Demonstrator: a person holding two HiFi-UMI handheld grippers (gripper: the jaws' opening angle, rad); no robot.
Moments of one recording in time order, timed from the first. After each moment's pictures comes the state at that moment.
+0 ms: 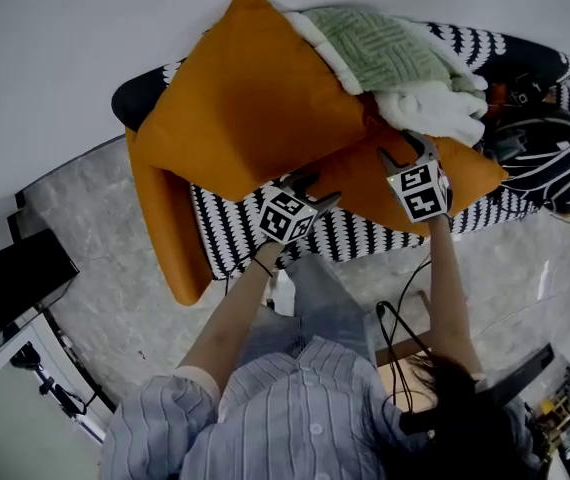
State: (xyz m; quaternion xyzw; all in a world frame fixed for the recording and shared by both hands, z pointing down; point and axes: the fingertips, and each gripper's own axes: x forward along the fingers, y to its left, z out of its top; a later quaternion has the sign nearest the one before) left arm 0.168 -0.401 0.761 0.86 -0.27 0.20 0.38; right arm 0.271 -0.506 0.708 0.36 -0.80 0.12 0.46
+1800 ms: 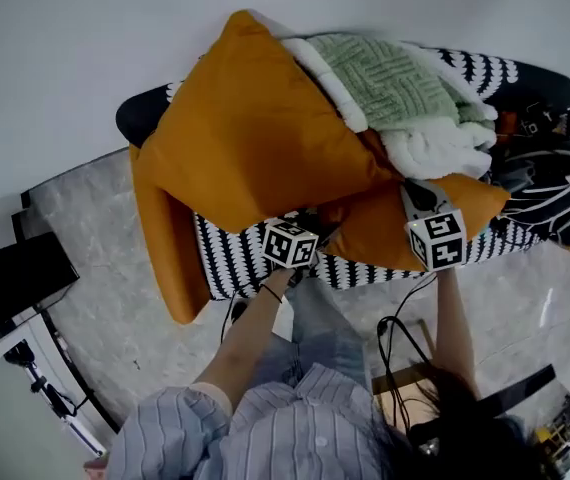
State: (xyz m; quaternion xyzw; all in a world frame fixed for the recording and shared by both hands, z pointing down) left arm 0.185 -0.382 0.808 0.79 -0.28 0.18 0.52; right arm 0.300 -0.492 0.699 0.39 -0.81 0.21 0.38
